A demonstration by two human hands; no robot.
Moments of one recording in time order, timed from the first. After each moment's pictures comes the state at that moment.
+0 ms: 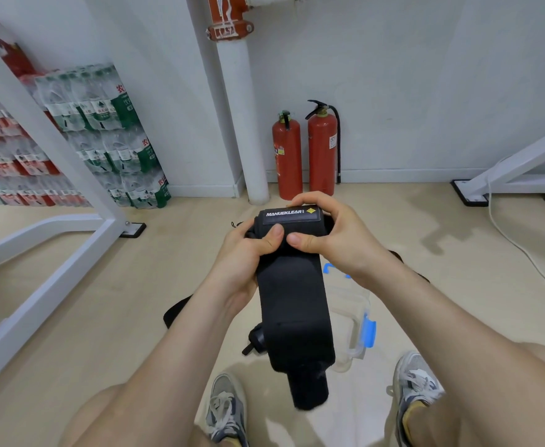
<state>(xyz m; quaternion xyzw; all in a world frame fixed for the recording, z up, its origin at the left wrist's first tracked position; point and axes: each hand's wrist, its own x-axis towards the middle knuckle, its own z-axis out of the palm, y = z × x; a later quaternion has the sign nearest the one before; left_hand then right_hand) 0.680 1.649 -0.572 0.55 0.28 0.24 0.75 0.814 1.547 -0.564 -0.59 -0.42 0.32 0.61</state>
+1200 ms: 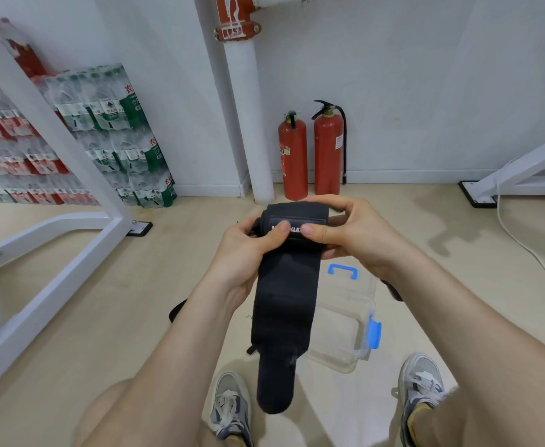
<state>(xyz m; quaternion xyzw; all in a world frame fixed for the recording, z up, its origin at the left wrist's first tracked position) 0.678 1.654 -0.570 0.55 0.30 0.27 0.73 0.829 1.546 -0.559 -0.59 -0.39 0.38 0.60</state>
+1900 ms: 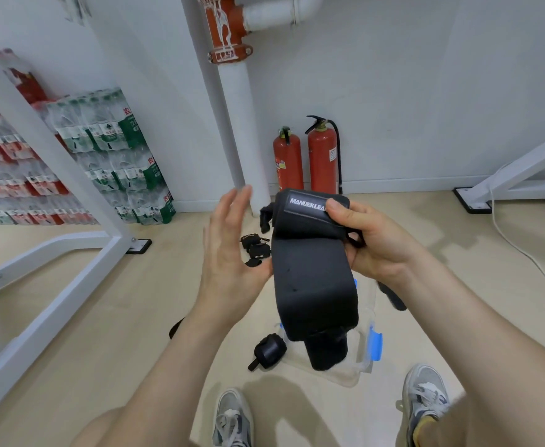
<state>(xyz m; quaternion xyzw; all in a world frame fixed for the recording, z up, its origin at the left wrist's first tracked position) 0.664 1.651 -0.566 0.86 0.20 0.41 0.23 0.848 1.538 -0.551 -0.42 -0.30 0.51 0.69</state>
